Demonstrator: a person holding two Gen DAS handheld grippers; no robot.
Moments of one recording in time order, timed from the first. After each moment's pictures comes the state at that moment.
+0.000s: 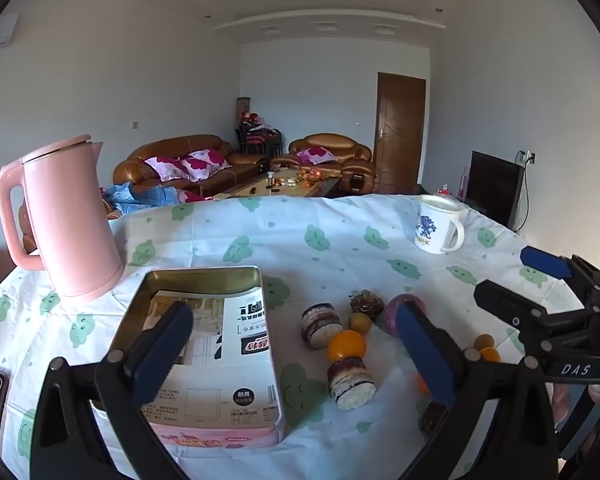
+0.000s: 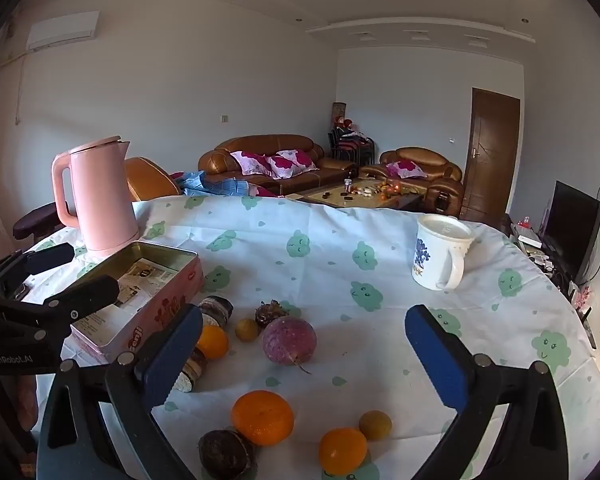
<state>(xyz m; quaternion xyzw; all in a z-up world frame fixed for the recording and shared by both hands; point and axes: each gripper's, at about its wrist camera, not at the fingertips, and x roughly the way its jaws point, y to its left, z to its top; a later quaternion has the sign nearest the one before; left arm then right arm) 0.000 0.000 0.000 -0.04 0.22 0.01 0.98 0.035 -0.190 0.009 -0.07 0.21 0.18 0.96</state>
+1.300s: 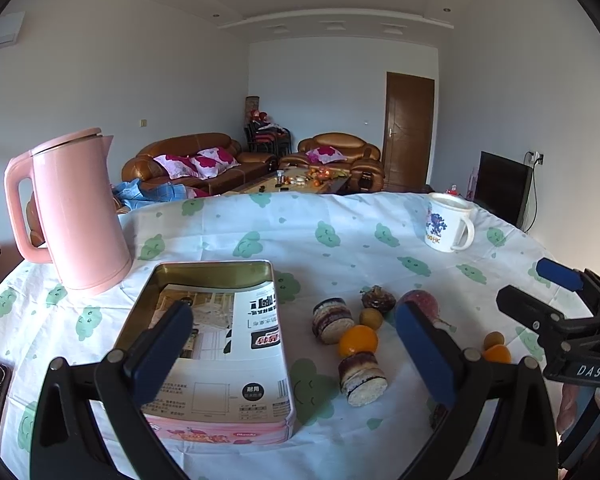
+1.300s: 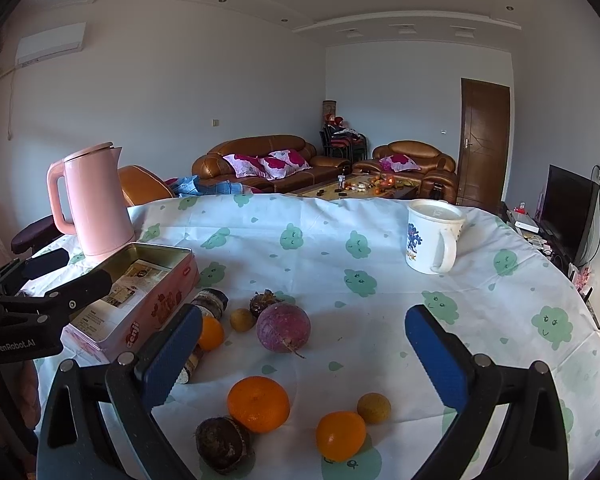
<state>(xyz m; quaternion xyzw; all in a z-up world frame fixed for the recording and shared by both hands) -0.001 0.004 -0.008 -0.03 0.22 0.02 0.97 0.029 -0.203 -0.002 -0.05 0.21 0.17 0.96</state>
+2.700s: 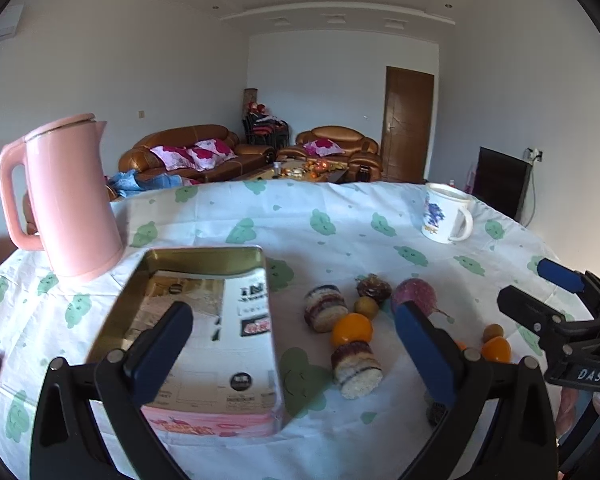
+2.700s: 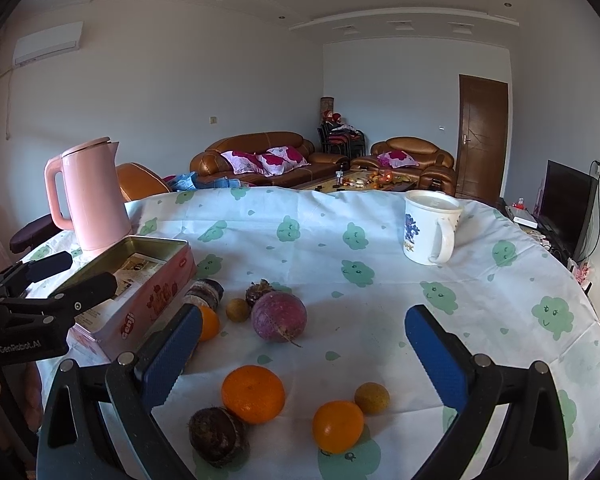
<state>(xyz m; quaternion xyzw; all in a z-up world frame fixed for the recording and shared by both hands) 0.002 -0.003 -0.025 -0.03 0.24 0.01 0.97 0.027 -0.209 -0.012 -0.05 0.22 0.17 0.96</state>
